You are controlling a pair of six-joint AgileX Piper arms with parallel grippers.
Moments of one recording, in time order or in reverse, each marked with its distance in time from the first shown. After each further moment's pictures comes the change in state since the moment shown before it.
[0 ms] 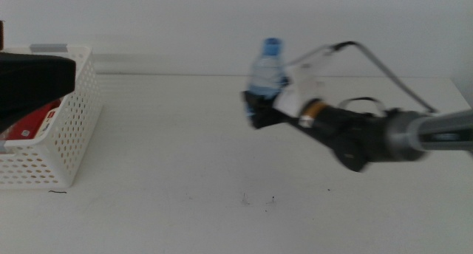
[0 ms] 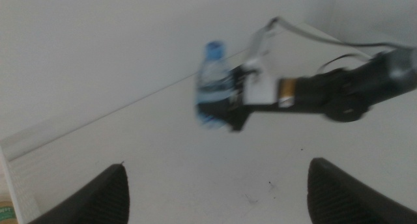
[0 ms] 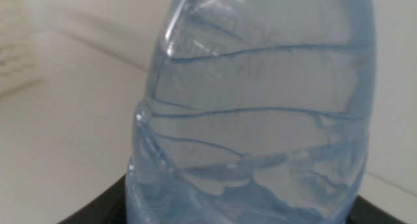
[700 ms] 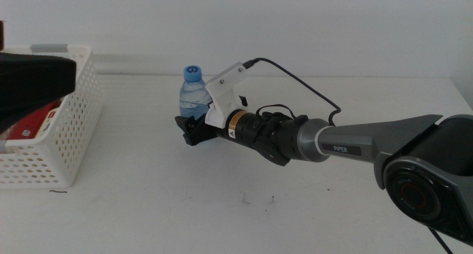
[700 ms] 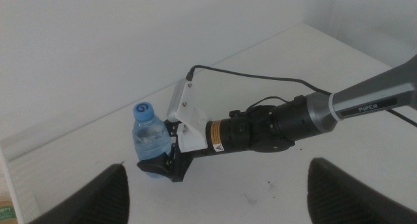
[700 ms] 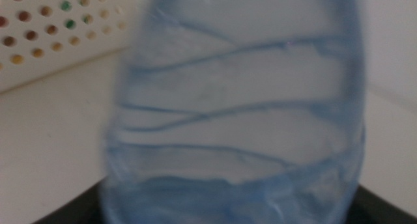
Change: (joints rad) left arm 0.000 0.000 0.000 0.000 0.000 0.000; right arm 0.174 0.347 -0.513 -0.162 0.279 0.214
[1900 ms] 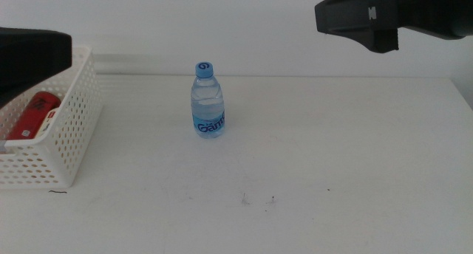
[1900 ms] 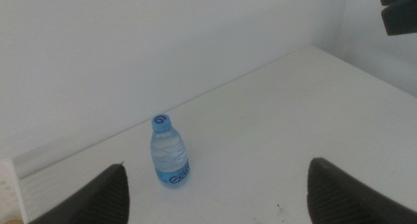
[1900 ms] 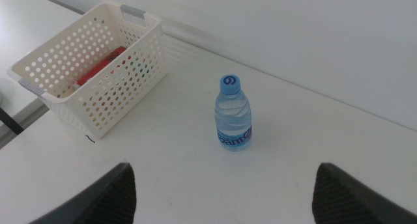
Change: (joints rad) left arm 0.000 0.000 0.000 0.000 -0.066 0.000; right arm 0.029 -1.259 0.278 0.428 1.161 -0.207
